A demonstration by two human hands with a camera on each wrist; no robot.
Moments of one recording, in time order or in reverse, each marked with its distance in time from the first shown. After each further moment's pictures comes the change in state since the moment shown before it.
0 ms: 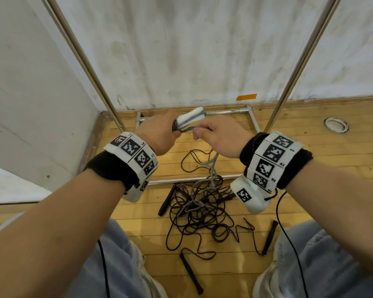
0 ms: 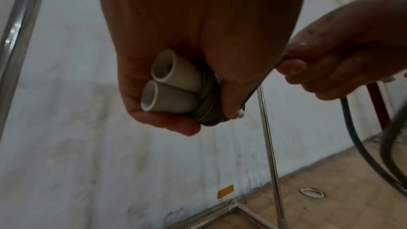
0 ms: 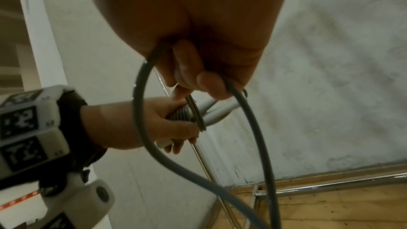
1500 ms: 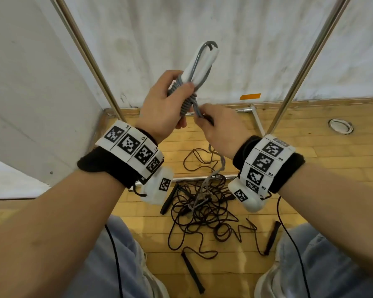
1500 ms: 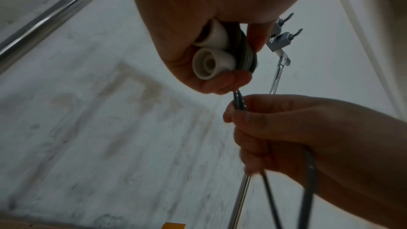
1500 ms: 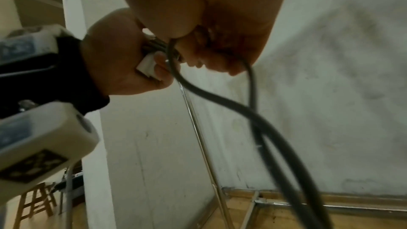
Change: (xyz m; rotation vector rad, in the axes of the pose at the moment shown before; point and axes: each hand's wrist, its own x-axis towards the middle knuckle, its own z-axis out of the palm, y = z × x) left_hand -0.022 0.031 -0.043 -1.141 0.290 0.065; right_hand 0.007 -0.009 0.012 -0.076 0.318 -0.062
